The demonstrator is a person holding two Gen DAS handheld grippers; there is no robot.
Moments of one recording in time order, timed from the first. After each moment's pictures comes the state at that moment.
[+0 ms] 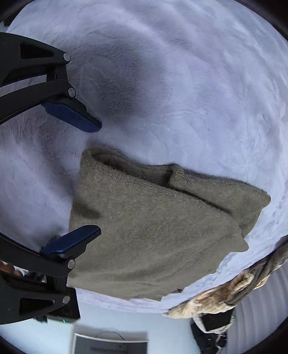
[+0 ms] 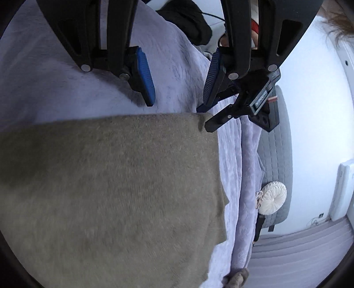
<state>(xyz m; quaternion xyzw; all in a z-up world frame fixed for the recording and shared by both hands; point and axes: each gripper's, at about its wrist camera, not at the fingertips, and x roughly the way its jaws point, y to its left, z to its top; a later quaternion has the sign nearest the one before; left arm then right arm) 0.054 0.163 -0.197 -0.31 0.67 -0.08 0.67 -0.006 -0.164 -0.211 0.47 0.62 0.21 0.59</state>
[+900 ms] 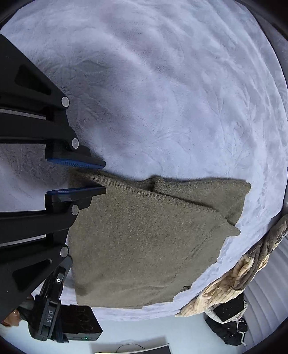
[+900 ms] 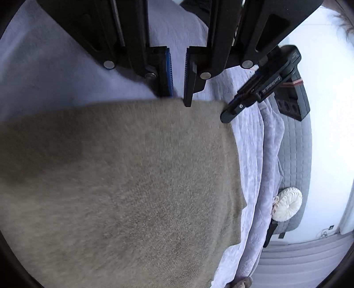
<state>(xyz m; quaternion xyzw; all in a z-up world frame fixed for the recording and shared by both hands) 0.035 0.165 -0.176 -0.21 0.63 -0.08 0.74 0.001 -0.130 -0.208 0.38 0.65 0.19 0.63</state>
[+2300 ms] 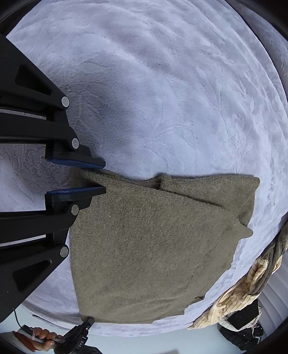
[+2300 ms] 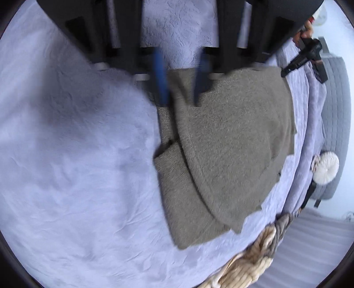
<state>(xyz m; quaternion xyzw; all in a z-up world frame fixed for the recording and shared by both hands) 0.042 0.141 -0.179 -0.15 0.65 -0.05 0.74 0.000 -0.372 -0.162 0.28 0.62 0.01 0.73</state>
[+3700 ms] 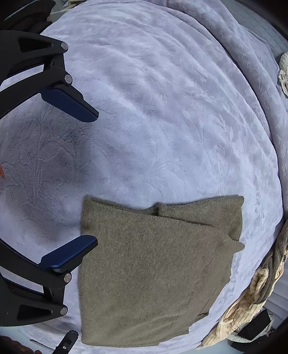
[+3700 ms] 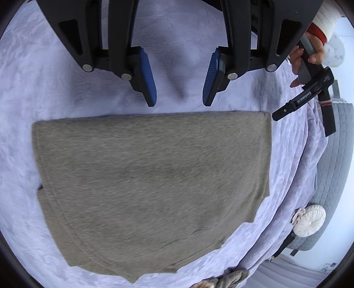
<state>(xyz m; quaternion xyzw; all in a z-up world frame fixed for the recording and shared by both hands) 0.027 0.139 -0.152 -0.06 0.64 0.03 0.77 -0.023 -0.221 -0.138 0.20 0.65 0.10 0.72</state>
